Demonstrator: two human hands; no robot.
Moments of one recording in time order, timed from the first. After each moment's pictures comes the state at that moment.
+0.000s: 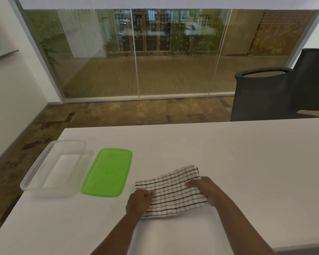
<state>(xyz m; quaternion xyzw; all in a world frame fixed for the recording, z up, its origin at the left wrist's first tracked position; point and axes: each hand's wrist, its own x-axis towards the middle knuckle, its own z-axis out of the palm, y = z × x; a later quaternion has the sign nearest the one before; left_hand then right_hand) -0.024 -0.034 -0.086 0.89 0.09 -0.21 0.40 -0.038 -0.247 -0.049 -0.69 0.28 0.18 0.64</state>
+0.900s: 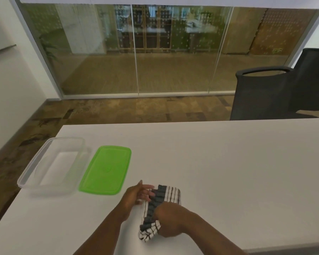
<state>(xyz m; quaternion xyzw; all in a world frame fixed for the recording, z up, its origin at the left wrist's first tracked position) -0.007 -0.008 -0.104 0.69 0.10 -0.31 0.64 -0.077 -0.151 -0.029 -0.92 -0.24 0.29 0.13</state>
